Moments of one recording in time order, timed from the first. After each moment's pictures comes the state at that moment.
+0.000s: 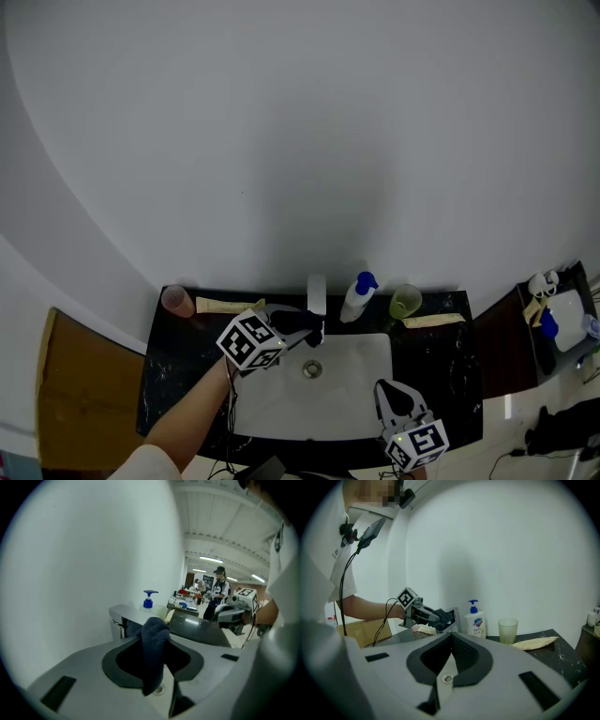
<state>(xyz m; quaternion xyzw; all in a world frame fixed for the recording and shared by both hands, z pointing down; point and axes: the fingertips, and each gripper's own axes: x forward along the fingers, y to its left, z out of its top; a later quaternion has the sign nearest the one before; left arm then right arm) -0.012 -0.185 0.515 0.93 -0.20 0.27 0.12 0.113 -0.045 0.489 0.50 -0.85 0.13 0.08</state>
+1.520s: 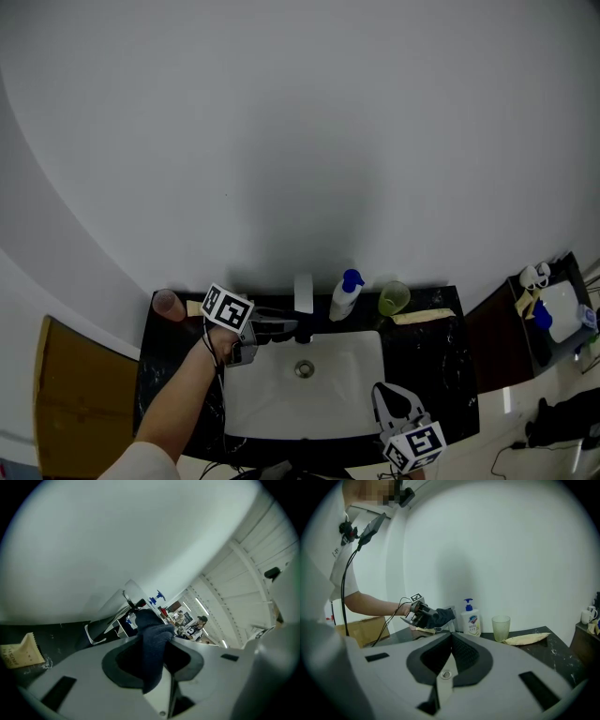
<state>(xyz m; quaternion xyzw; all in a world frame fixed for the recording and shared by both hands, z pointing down) -0.005 -0.186 0.526 0.88 -0.05 0.15 0.44 0.128 -0.030 0.493 0.51 -0.84 0.14 0.08</state>
